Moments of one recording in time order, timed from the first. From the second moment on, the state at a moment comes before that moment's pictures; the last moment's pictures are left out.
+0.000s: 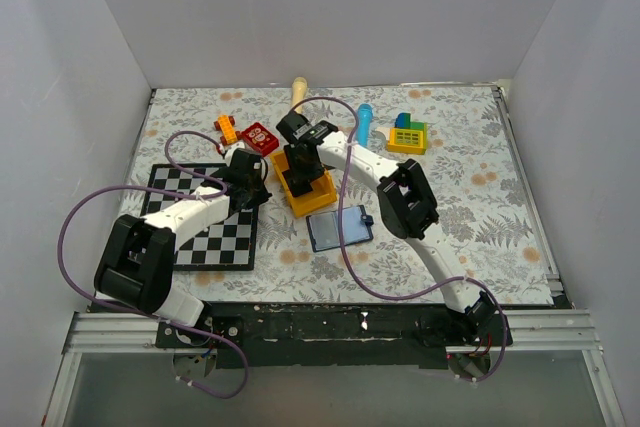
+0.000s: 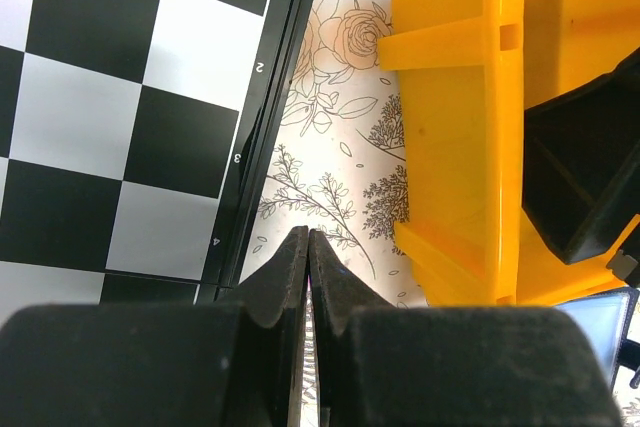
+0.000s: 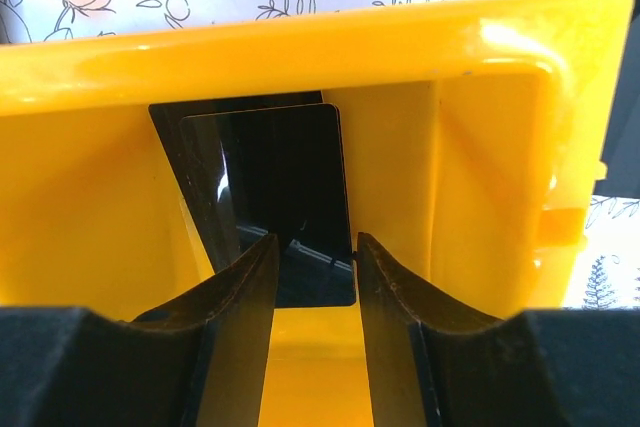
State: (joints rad) left arm -0.40 1.49 0.83 -0.22 -0.19 -0.70; right arm 0.81 2.46 2.21 -0.89 0.09 0.42
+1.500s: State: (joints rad) left arm -0.40 1.49 0.82 -0.22 -0.17 -0.70; right arm 0.82 2.31 1.98 -0.66 -0.04 0.40
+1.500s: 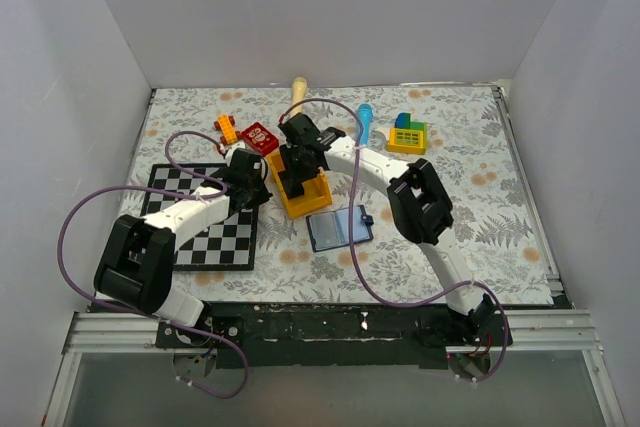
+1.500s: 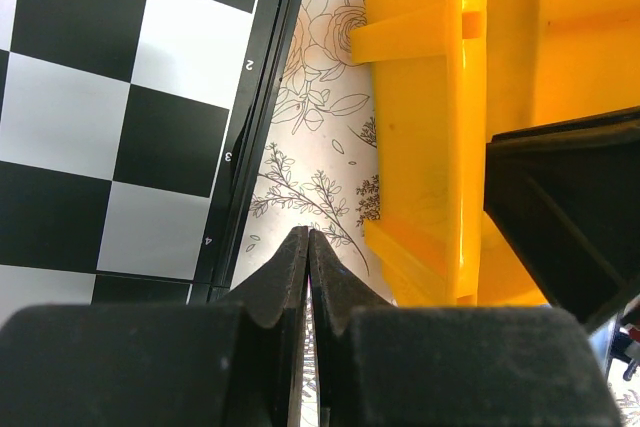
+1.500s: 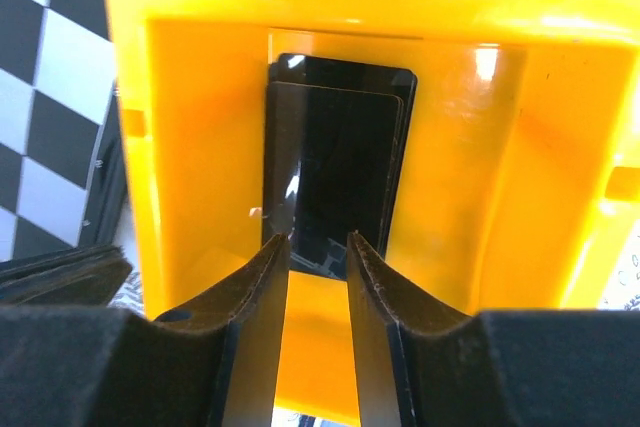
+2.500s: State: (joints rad) left arm -0.40 1.49 0.82 -0.22 -0.17 -0.70; right arm 0.82 2.43 2.15 -0.78 0.08 0.42
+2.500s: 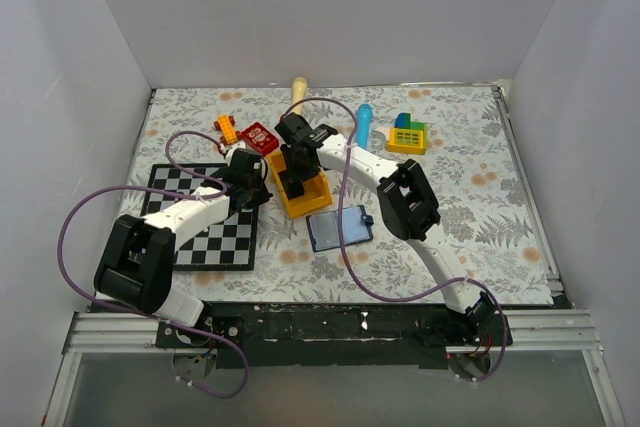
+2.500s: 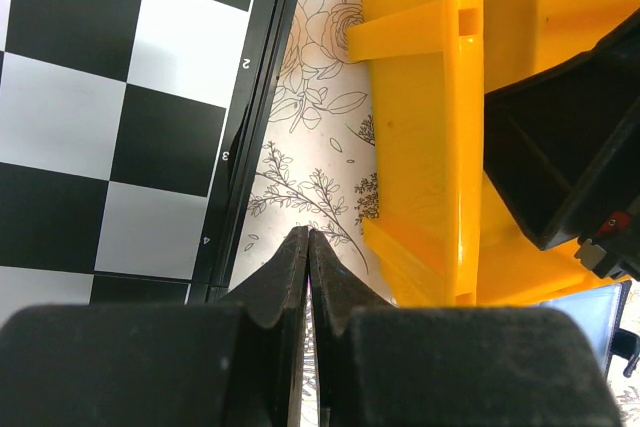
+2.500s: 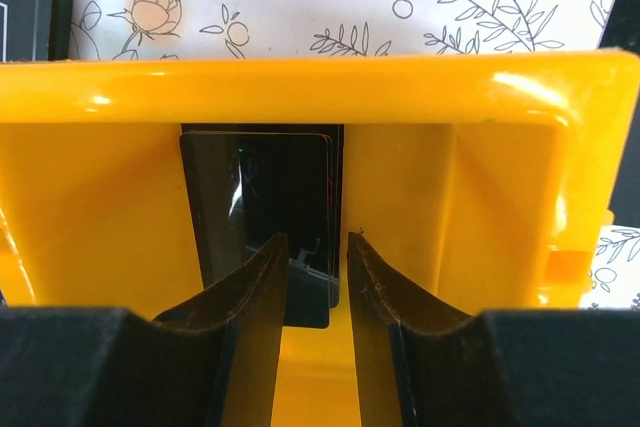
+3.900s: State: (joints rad) left arm -0.40 1.49 0.82 -0.21 -0.16 -0.70; right arm 0.81 2.30 1.92 -0.56 -0.18 0.47
